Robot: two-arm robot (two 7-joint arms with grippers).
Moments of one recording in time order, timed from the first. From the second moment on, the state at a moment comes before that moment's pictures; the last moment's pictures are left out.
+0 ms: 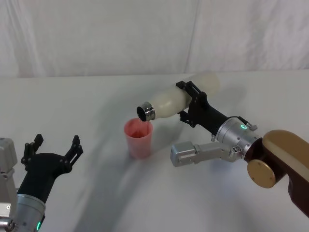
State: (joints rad) left arm 0.27 0.24 0.04 -1.85 -0.25 -0.02 -0.02; right arm 0.60 0.30 -0.75 -1.04 -0.94 -0.28 -0.21
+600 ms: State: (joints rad) left arm 0.27 0.24 0.04 -1.85 -0.25 -0.02 -0.02; right arm 0.59 0.30 -0.75 -1.04 -0.92 -0.28 -0.20
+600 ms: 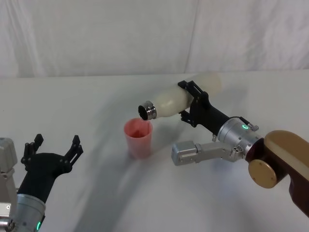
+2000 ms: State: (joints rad) left arm 0.27 0.24 0.04 -1.85 -0.25 -0.02 -0.02; right arm 0.32 0.21 -0.31 -1.35 -0.05 -0.17 0.25
